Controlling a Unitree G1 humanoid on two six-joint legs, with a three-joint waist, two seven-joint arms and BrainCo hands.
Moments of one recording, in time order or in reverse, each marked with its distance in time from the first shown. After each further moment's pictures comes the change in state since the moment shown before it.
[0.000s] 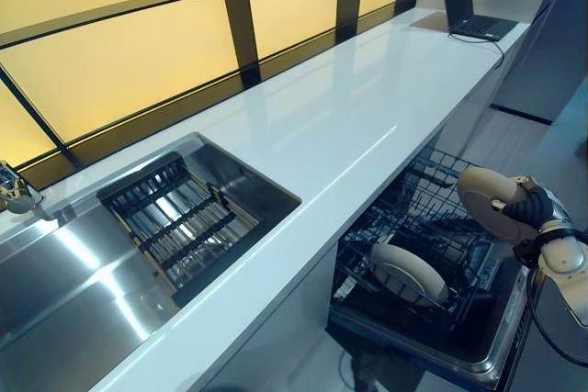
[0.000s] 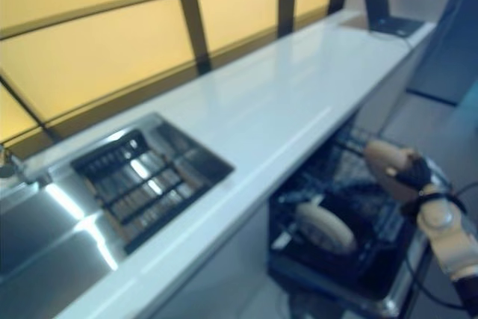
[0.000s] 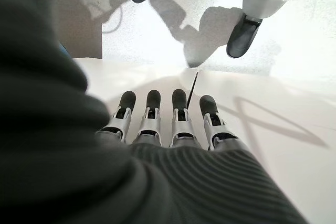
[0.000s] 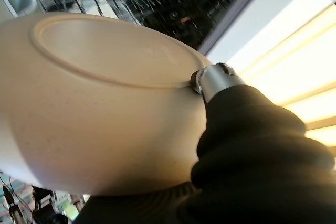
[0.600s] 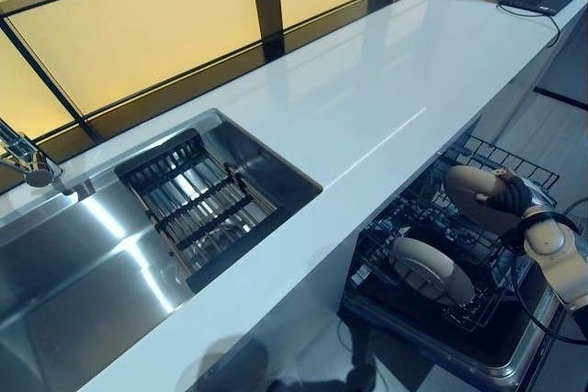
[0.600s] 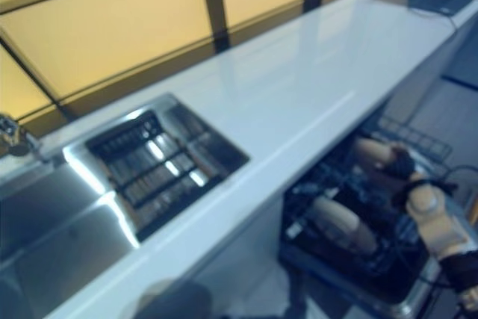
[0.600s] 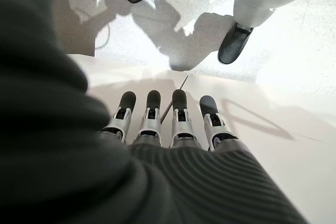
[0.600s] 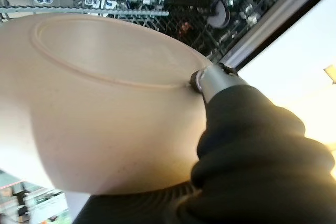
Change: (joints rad) left arm -0.028 0.020 -0.005 -0.046 0.003 0.008 -0.024; right arm -0.166 0.001 0.149 0.084 -0.095 -0.001 0.070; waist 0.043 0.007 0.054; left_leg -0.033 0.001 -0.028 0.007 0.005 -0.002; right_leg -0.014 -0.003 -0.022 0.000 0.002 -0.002
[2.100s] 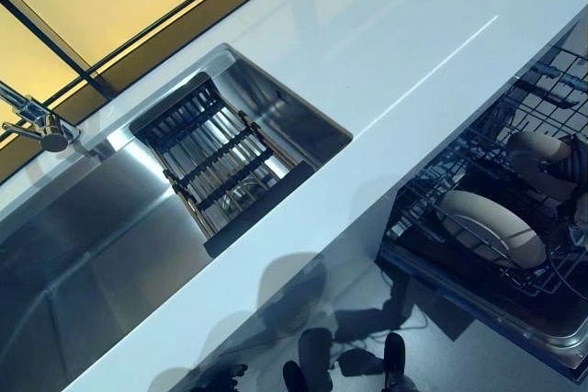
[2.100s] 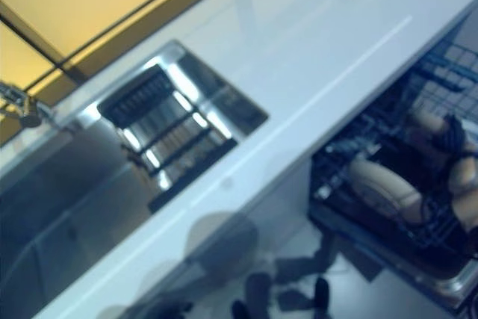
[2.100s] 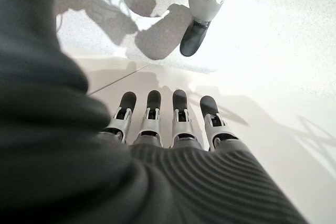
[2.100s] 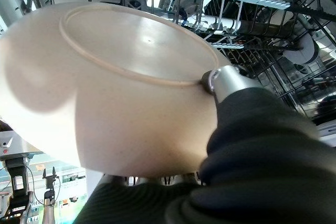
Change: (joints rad) left arm -0.030 0.035 -0.035 -0.070 -0.066 -0.057 0.025; right arm -0.183 -0.139 0.007 0.255 -0.165 0.016 -0.053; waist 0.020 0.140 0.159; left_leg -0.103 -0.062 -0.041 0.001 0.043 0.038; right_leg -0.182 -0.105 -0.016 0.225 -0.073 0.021
